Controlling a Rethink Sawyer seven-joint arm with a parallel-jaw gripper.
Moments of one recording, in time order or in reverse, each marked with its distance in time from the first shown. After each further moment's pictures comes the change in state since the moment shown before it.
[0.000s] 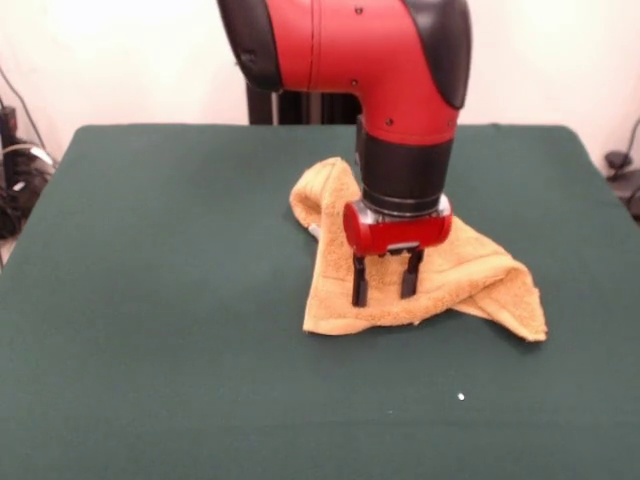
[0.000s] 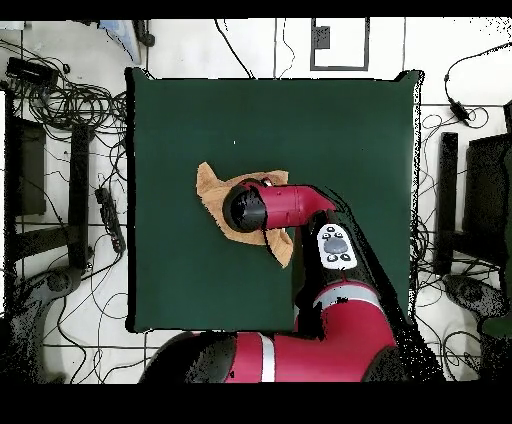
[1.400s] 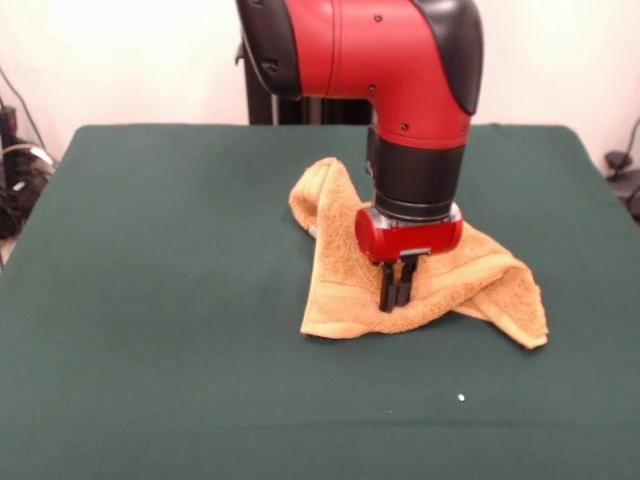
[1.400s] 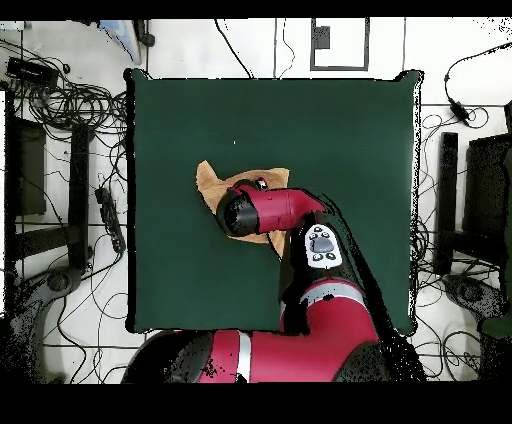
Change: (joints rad) arm 0.045 0.017 -0.036 -0.002 0.001 -0.073 0.000
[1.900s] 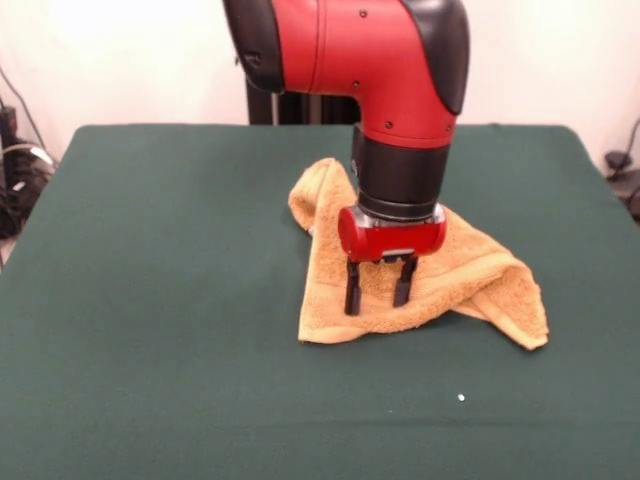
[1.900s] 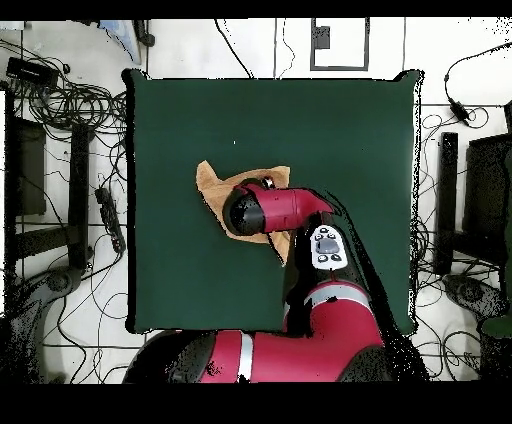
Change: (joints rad) arm -0.003 0.000 -0.027 -0.010 0.004 -0.008 0.000
